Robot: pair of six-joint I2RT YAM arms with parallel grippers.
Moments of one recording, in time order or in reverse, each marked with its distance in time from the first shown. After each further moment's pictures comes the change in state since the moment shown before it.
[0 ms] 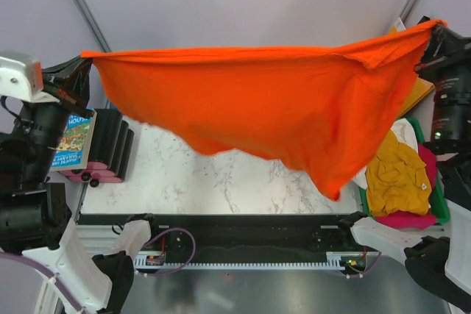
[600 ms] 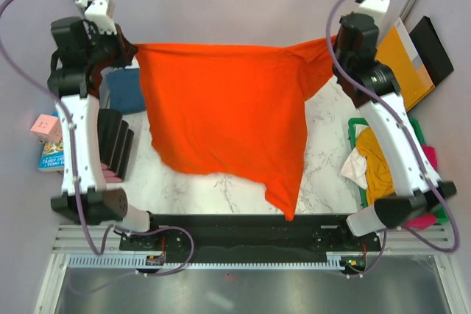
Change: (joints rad) left arm -0.003 0.427 -0.245 0.026 0.011 -0.004; right arm -0.112 0.381 -0.207 0.005 0.039 0.017
